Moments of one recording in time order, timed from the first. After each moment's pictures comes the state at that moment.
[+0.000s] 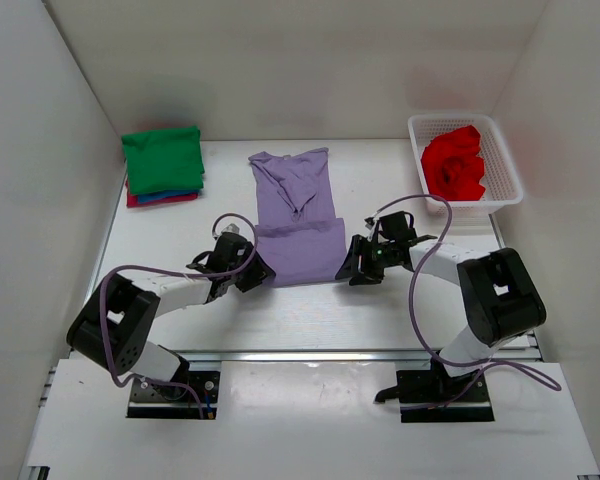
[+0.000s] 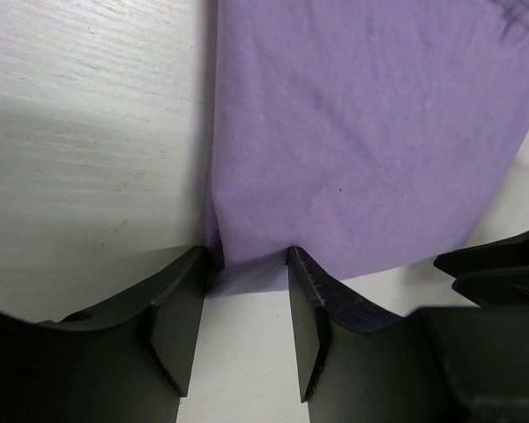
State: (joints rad) left arm -0.51 1.45 0.55 0.08 0.04 -0.96; right arm 0.33 1.59 0.77 -0.18 -0.57 0.55
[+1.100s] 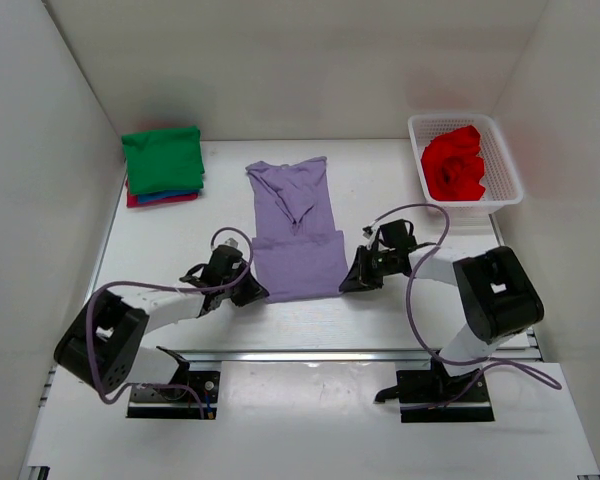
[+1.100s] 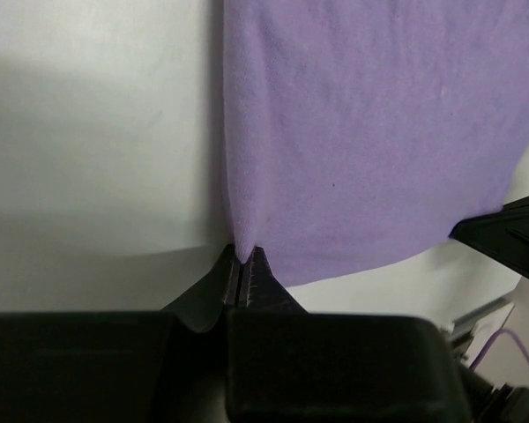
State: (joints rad) left arm -0.52 1.38 0.46 0.08 0.10 -0.99; right arm 0.31 1.66 0.72 -0.09 -0.66 0.55
